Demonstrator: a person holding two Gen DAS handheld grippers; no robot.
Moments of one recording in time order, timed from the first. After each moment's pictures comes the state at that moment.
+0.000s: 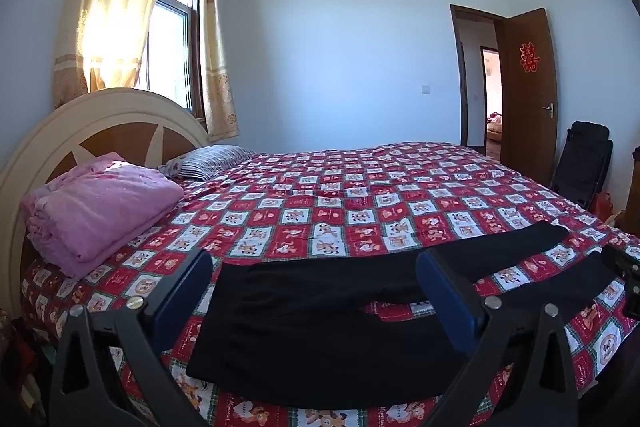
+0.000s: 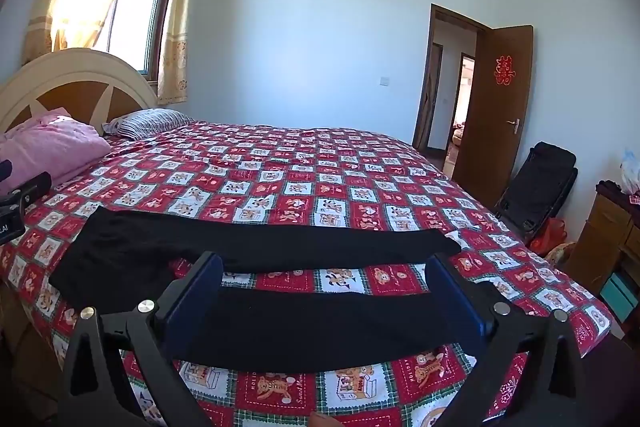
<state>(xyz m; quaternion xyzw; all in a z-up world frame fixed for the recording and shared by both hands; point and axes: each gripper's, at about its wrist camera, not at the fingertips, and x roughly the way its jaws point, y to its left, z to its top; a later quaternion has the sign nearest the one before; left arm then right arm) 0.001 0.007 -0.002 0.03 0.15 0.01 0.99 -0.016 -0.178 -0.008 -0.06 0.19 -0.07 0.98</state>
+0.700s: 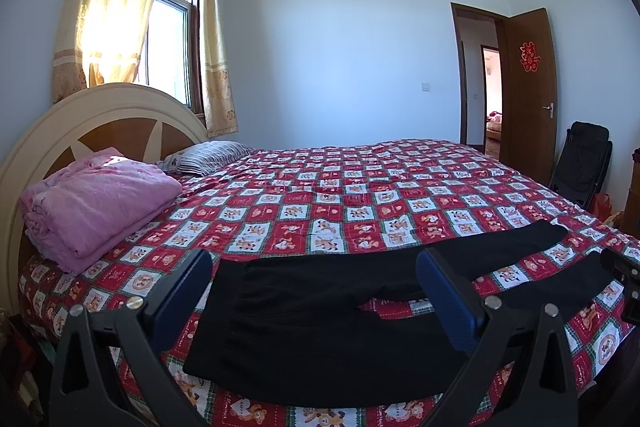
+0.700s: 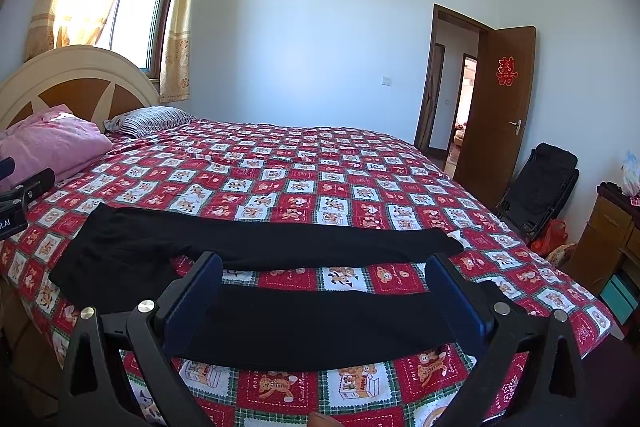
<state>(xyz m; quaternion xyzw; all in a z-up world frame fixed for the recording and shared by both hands) 0.005 0.006 -0.003 0.03 0.16 0.01 0.99 -0.017 -0.175 -0.011 -0.06 0.19 -0.07 0.98</state>
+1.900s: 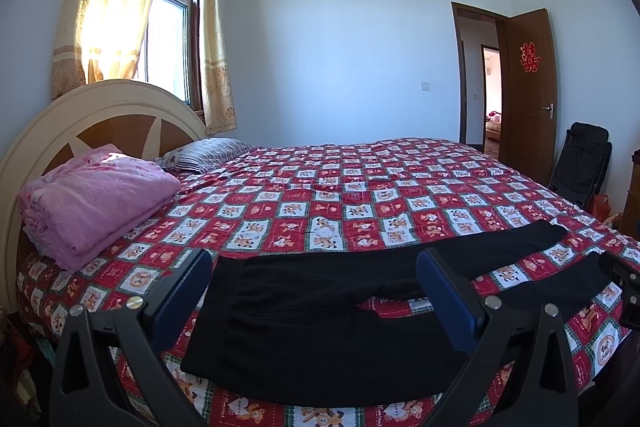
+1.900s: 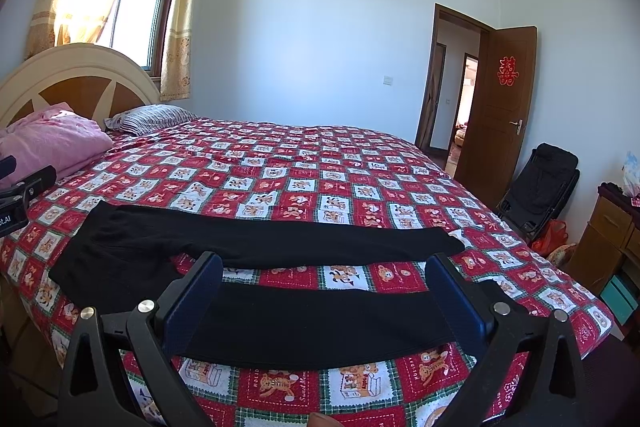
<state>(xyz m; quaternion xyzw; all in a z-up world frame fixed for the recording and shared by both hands) 0.004 -0.001 -0.007 0.03 0.16 0.01 0.99 -0.017 -0.173 -0.013 -0.07 0.20 -0.07 0.98</state>
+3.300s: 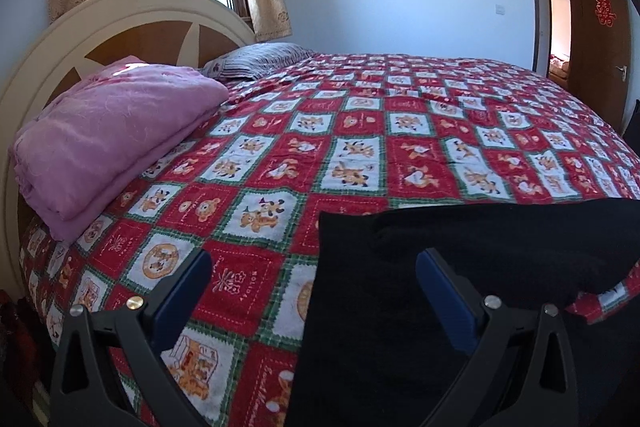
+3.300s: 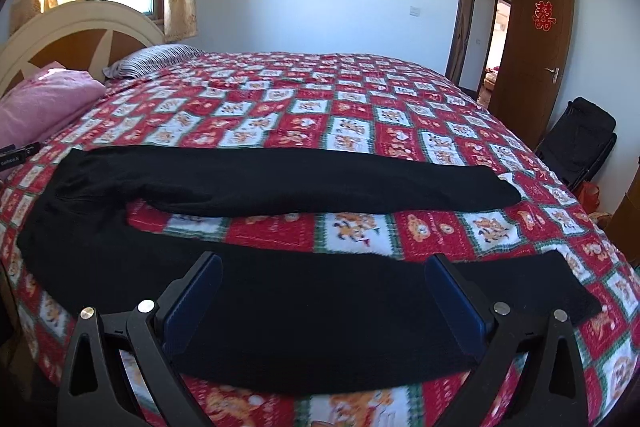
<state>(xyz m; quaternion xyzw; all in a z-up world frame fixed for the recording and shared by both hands) 0.197 0.151 -0.109 0.01 0.32 0.11 0.94 0.100 -0.231 -0.094 -0.06 0.33 -0.04 0.94</state>
